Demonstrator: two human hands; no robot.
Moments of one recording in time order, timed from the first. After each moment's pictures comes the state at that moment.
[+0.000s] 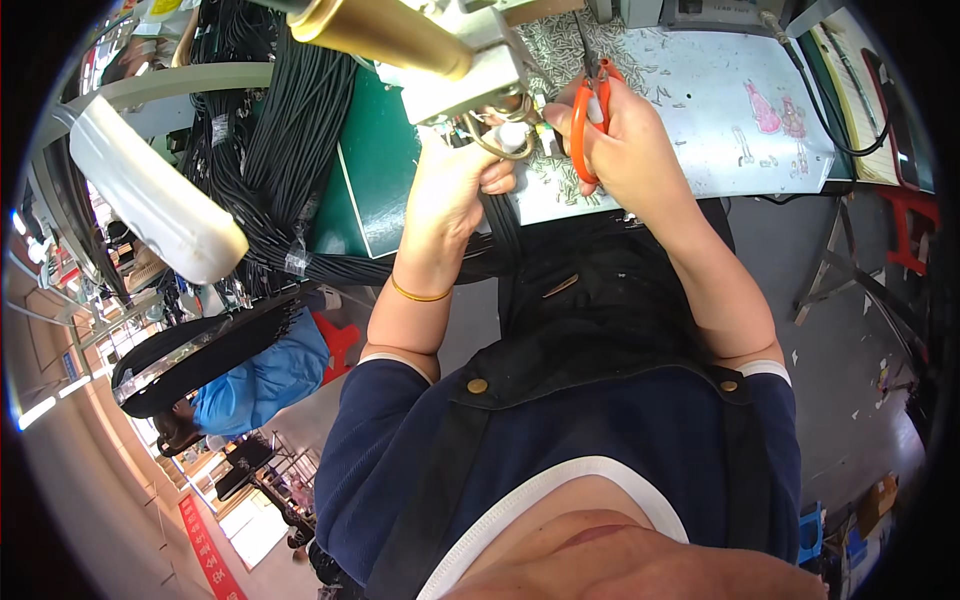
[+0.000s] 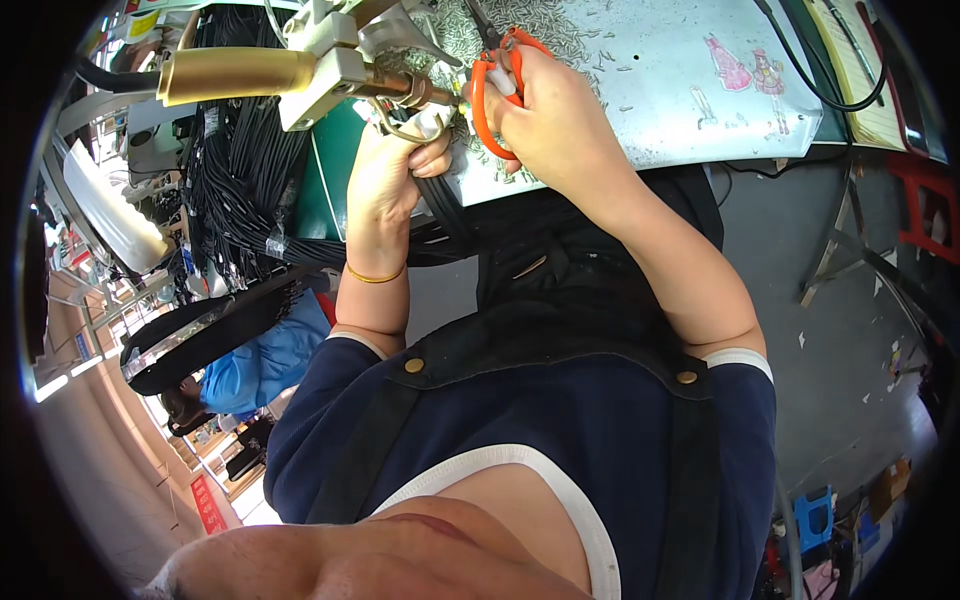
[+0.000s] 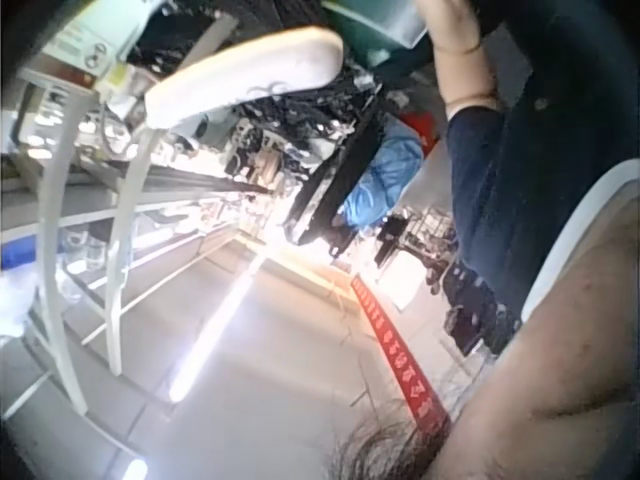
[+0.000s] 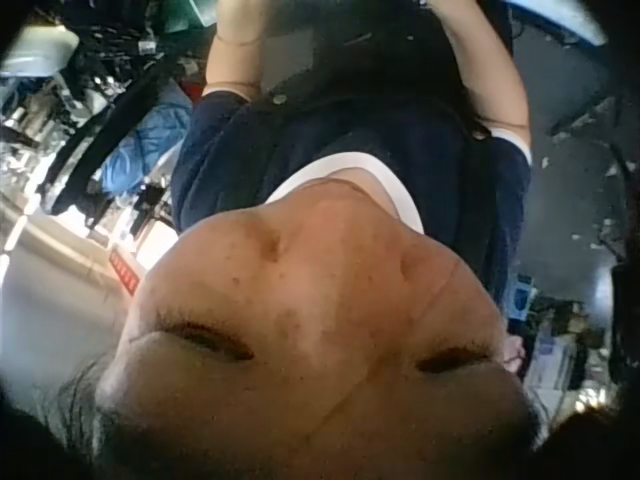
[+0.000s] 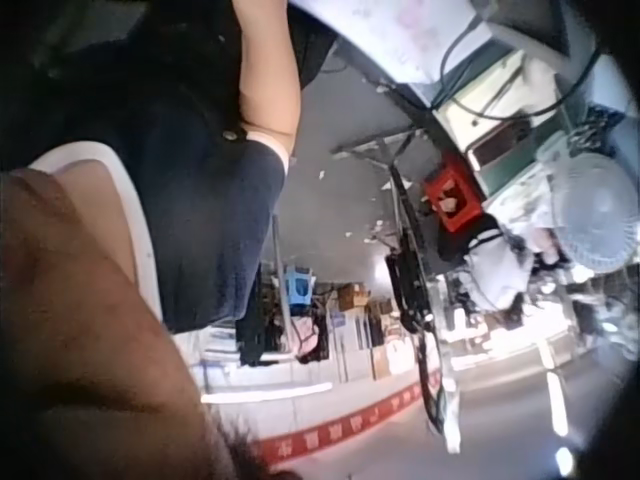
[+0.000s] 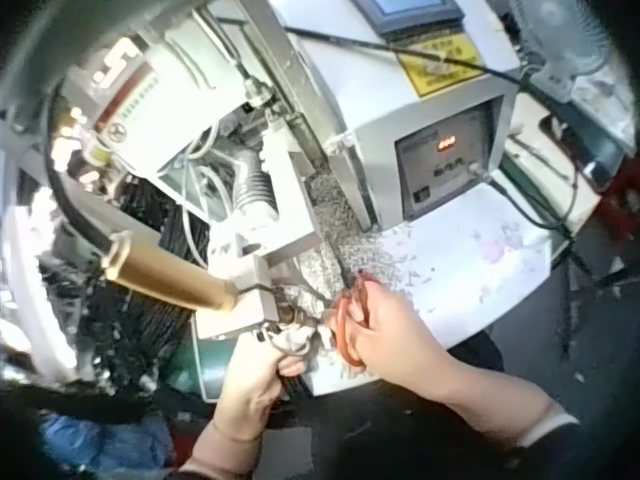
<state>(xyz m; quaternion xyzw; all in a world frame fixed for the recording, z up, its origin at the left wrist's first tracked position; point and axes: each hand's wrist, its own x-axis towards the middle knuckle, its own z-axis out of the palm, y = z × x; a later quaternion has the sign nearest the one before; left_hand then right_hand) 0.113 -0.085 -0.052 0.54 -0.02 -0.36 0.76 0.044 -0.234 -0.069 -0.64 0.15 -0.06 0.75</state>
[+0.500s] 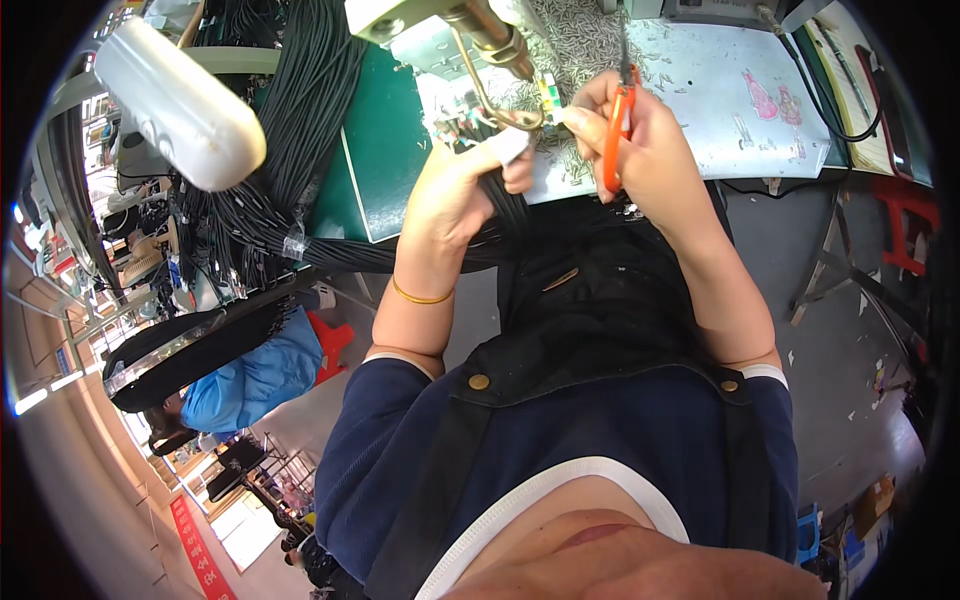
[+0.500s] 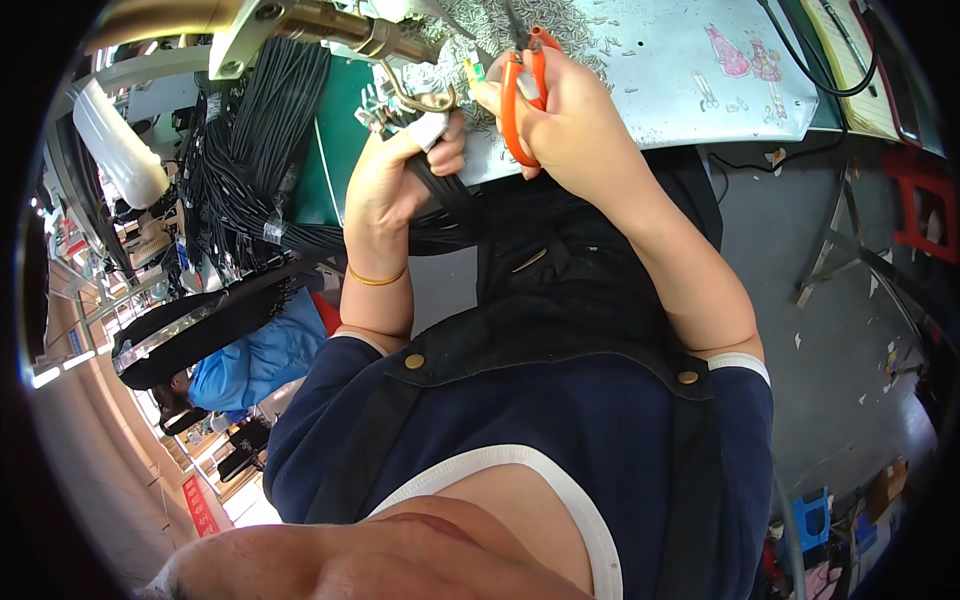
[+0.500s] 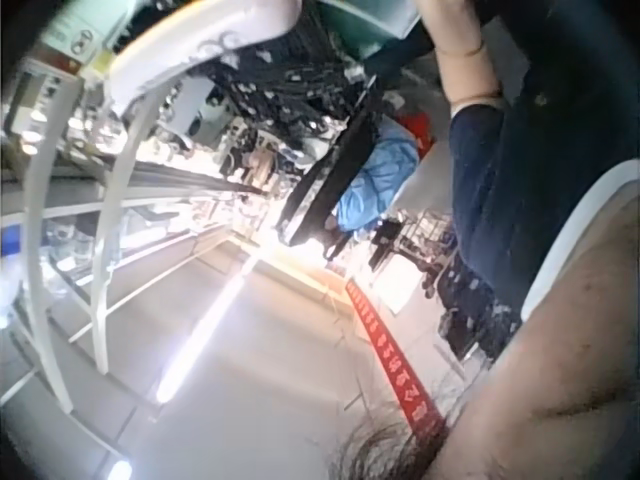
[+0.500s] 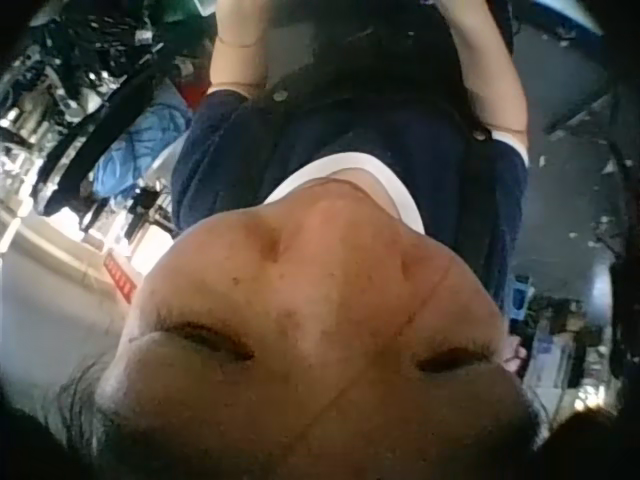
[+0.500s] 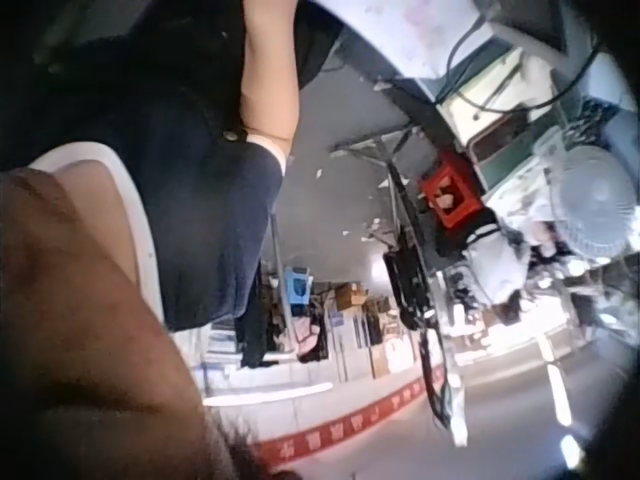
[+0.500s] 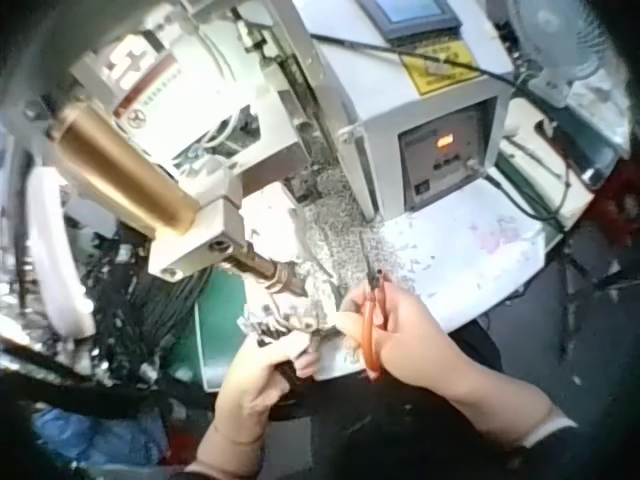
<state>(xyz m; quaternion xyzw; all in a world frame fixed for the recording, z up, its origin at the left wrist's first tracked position) 0.099 -0.072 -0.048 0.47 -0.05 -0.40 0.78 0.022 -0.231 -0.054 -0.58 0.12 -0.03 0.80</state>
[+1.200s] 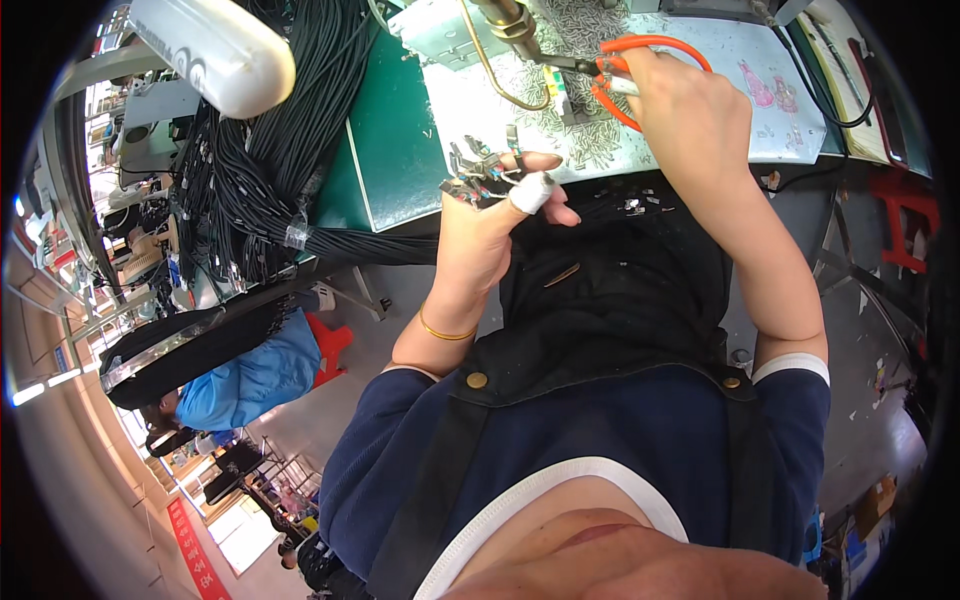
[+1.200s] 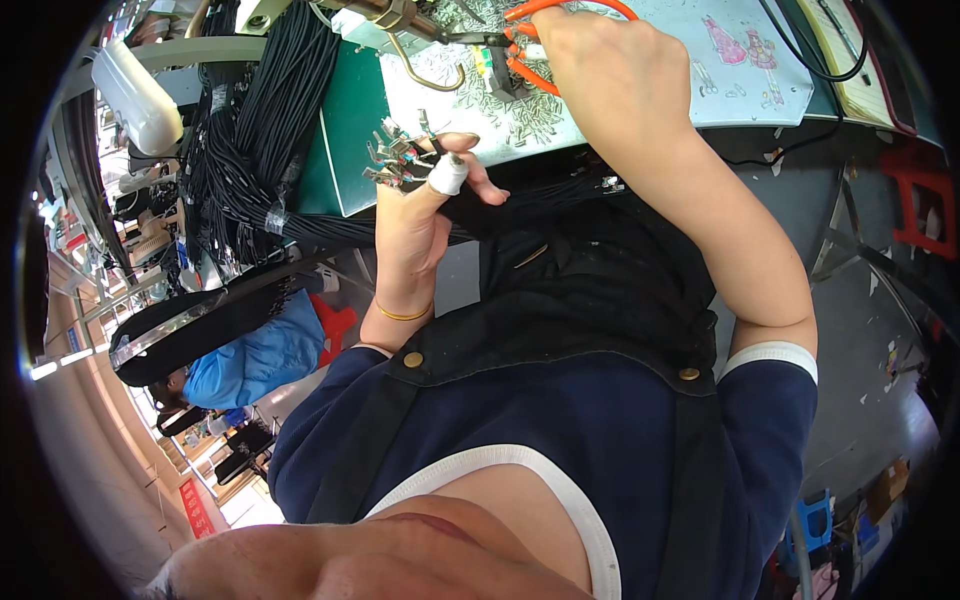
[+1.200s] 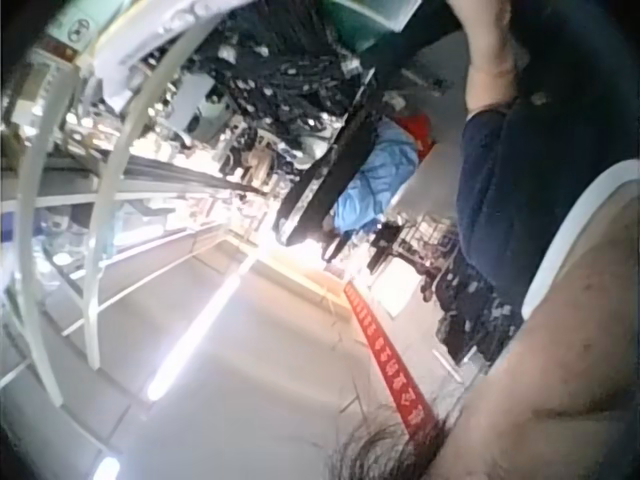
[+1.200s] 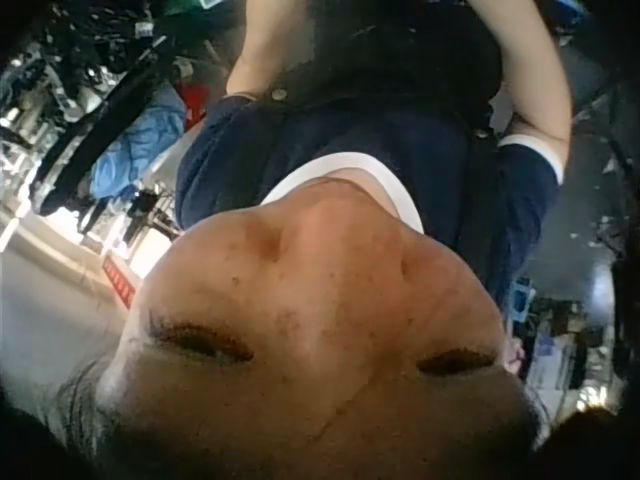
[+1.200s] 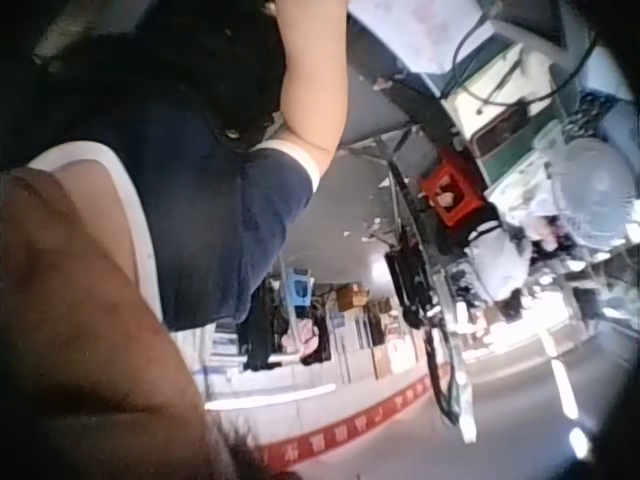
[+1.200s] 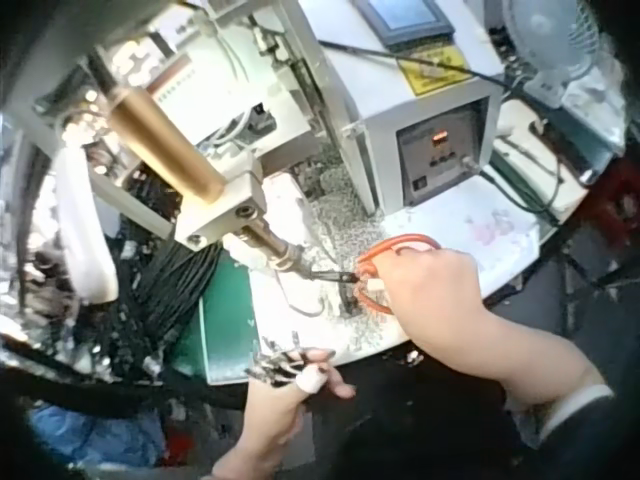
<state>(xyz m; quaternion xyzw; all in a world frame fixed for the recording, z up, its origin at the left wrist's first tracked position) 0.043 -0.055 -0.046 0.55 -0.08 -0.32 0.77 0.019 -0.255 -0.038 -0.97 0.09 -0.21 0.05</state>
